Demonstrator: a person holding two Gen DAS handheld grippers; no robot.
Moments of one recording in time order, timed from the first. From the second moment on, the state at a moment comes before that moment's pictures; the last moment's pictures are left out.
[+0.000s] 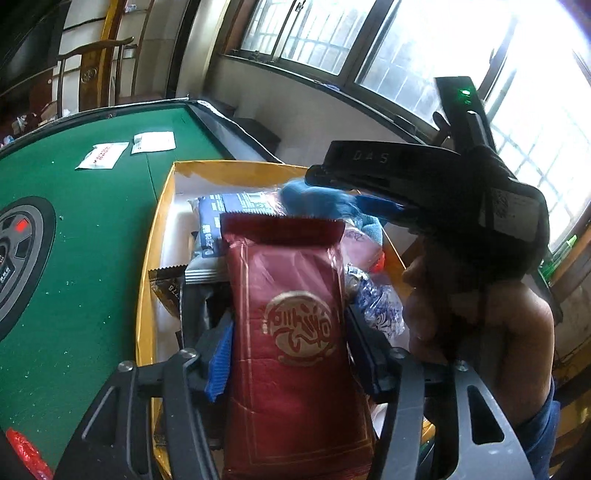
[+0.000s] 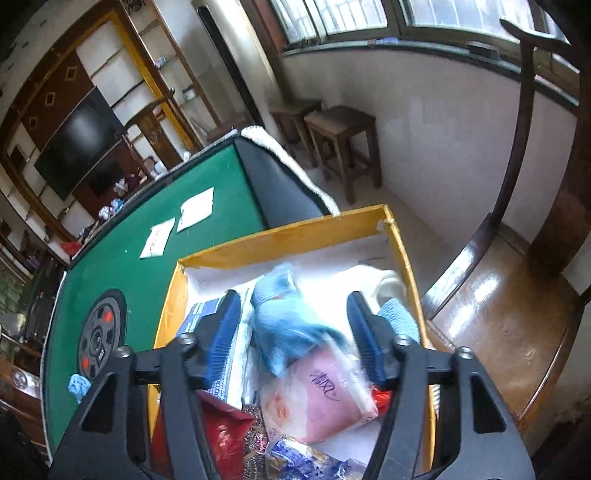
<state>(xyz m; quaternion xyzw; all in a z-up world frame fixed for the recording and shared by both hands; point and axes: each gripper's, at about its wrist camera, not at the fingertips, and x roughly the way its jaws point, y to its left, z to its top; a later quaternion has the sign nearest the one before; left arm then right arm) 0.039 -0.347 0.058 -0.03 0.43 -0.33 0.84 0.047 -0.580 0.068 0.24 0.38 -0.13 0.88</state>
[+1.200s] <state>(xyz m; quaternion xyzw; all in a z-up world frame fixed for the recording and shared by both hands) 0.031 -0.035 0.063 -0.19 0.38 -0.18 0.89 -0.004 -0.273 0.033 0.18 0.44 0.19 0.86</state>
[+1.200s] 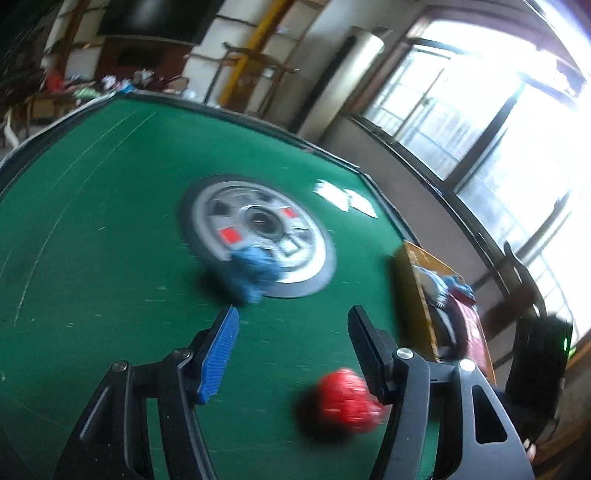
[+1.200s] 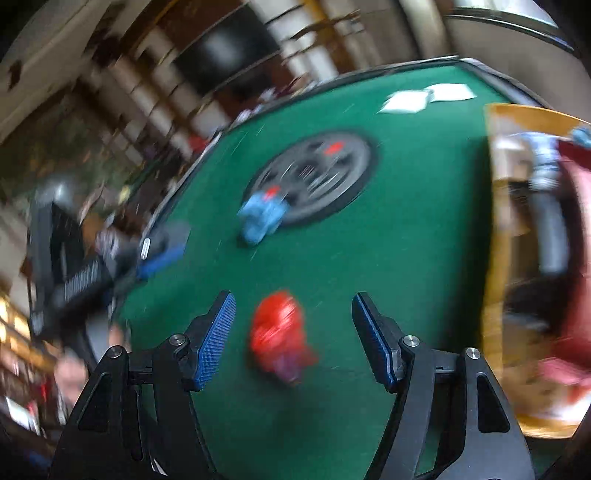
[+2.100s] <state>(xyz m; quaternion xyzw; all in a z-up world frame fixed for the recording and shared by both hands) 0.117 -0.042 0.009 -0.12 0.48 -0.11 0.86 0.081 -0.326 0.007 0.24 0.38 0.14 0.88</state>
